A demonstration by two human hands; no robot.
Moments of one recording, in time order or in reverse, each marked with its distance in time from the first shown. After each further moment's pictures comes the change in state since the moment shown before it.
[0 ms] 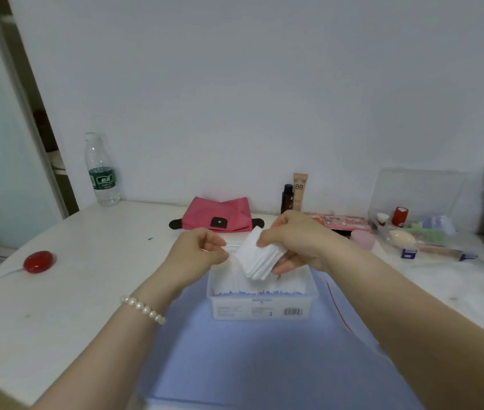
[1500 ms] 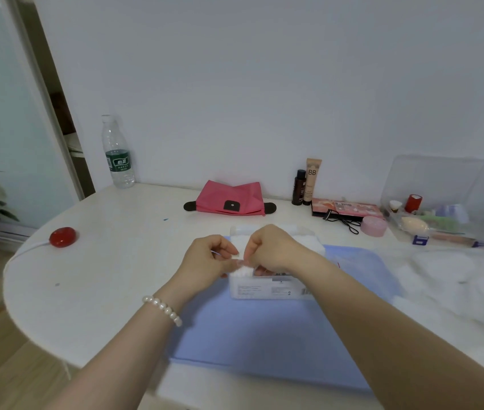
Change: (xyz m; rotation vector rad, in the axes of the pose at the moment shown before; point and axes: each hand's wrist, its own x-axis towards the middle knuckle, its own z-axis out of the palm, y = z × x) left_hand -0.017 -0.044 0.004 -0.003 -0.008 0.045; right_hand 0.019 0.026 0.065 -0.390 -0.072 -0.085
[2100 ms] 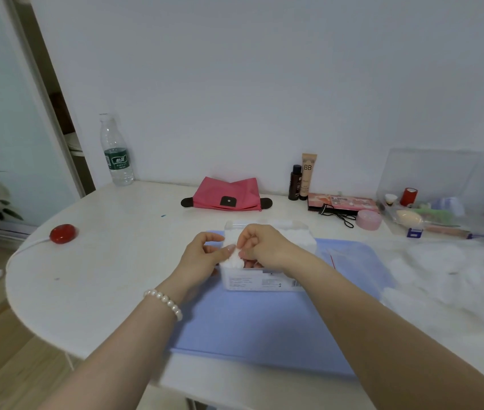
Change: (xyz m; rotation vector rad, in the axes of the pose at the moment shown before) left_hand 0.007 -0.020 0.012 -0.195 0.043 -0.183; right_hand 0.004 0.023 0.006 0.227 -0.018 -0.144
